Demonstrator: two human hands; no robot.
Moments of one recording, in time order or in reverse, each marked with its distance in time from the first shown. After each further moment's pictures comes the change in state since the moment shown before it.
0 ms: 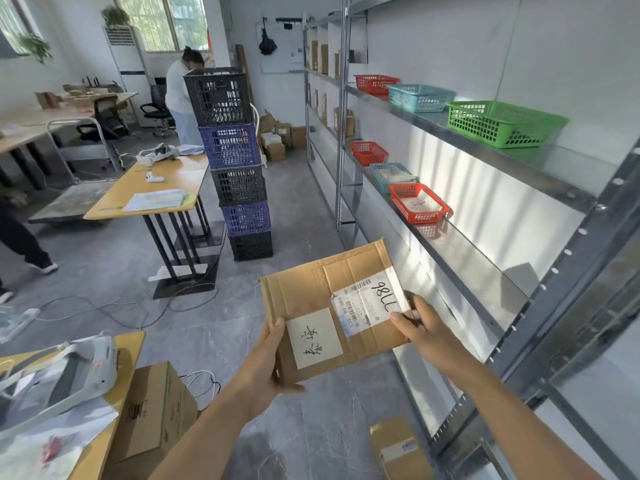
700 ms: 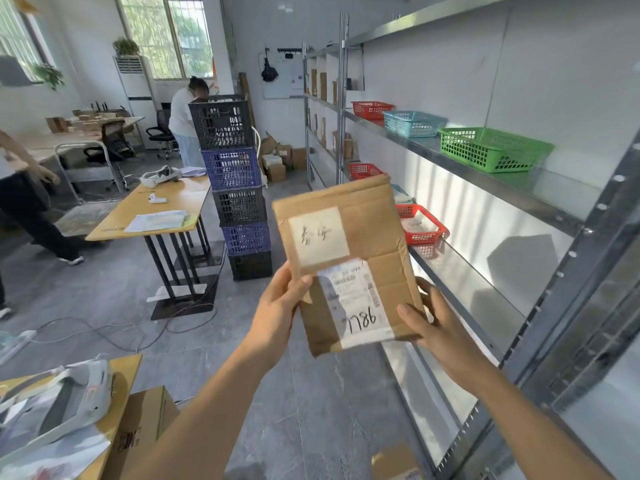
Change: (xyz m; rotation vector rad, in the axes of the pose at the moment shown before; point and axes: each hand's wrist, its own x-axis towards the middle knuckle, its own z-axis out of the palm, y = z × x) left_hand -0.002 0.095 0.060 0.093 -0.108 0.523; right_hand -0.004 -0.044 -0.027 0.348 0.041 -0.150
